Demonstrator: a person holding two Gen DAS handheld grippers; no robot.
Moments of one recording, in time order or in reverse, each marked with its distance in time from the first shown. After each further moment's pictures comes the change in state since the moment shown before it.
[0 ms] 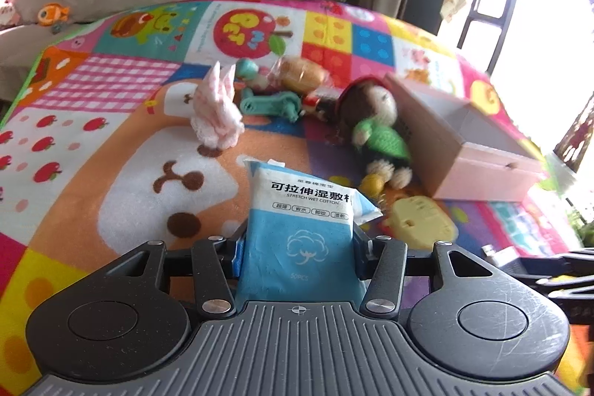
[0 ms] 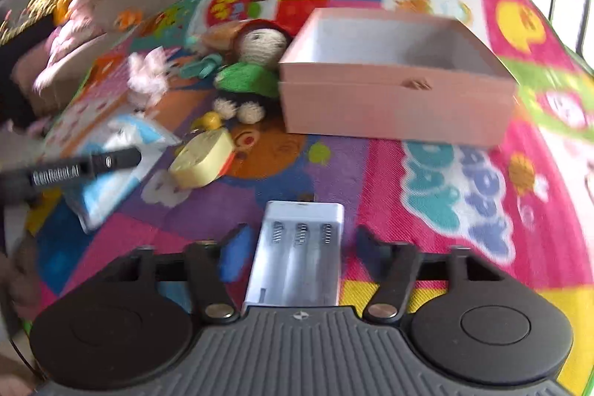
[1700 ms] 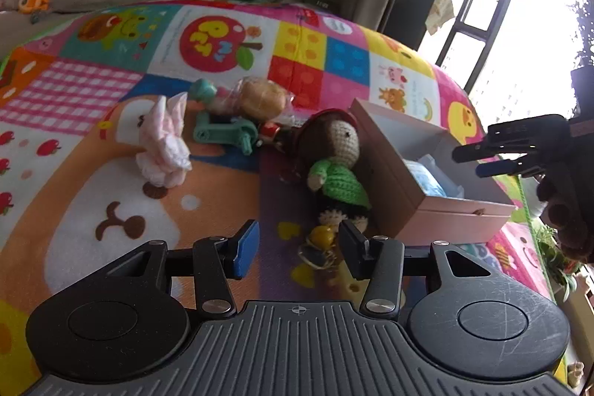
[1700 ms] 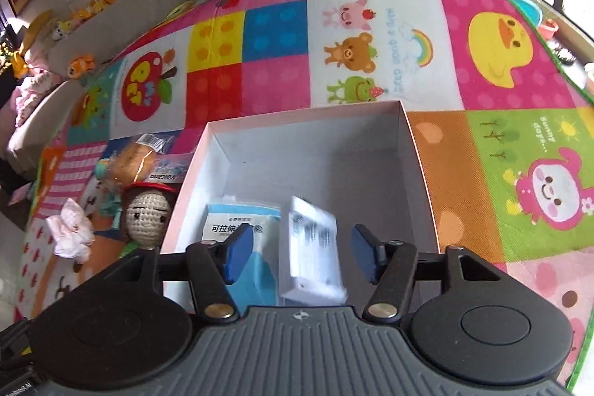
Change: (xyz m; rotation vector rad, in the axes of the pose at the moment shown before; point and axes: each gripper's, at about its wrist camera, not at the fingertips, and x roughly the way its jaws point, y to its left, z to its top) left arm 0.031 -0.011 0.034 -0.051 0.032 -0.071; right arm 0.061 -0.112 0.167 0.198 0.059 -0.040
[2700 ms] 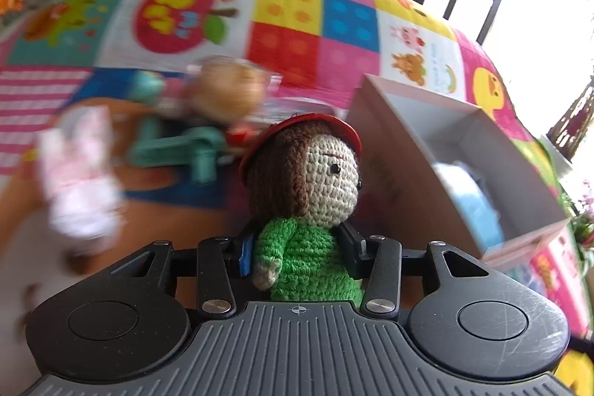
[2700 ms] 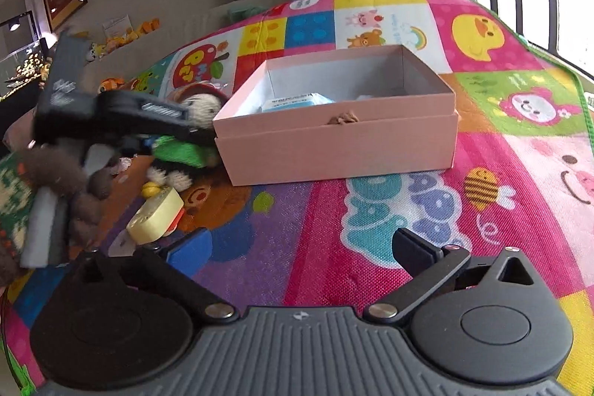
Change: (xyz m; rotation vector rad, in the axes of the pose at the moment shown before) left arm 0.098 -0.007 0.037 0.067 0.116 0.045; right arm -0.055 0.017 -0.187 -0.026 -0.223 0.046
